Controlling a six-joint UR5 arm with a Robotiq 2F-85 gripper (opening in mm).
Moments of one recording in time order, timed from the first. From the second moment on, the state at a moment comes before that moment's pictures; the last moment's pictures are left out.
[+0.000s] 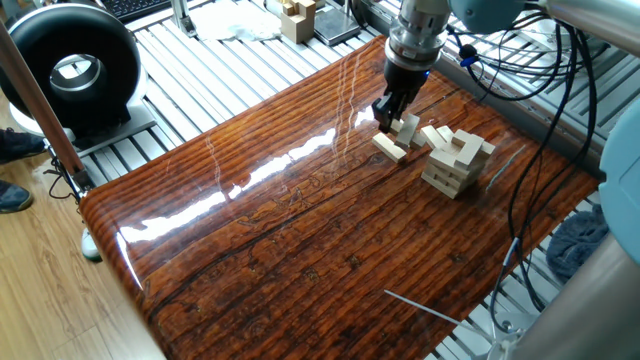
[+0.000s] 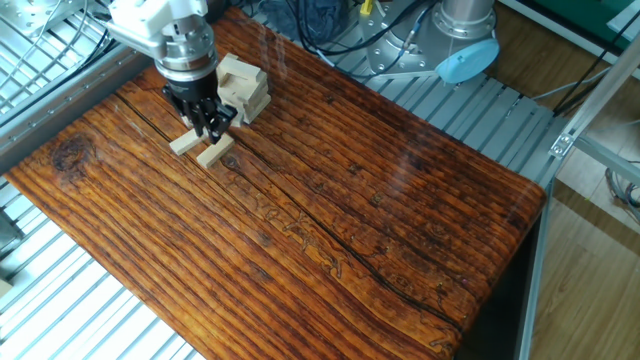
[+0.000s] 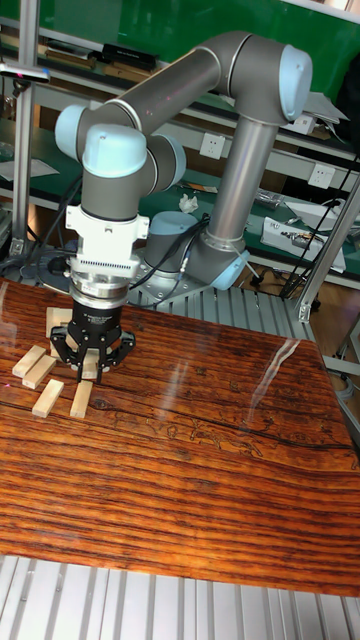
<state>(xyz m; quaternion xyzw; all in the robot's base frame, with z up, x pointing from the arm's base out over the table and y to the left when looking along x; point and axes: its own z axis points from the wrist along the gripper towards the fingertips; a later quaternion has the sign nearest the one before) 0.512 -0.113 0.061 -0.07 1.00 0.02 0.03</state>
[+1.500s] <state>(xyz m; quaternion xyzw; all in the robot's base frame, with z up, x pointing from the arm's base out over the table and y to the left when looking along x) 0.518 -0.091 0.055 -0.08 1.00 0.03 0.01</state>
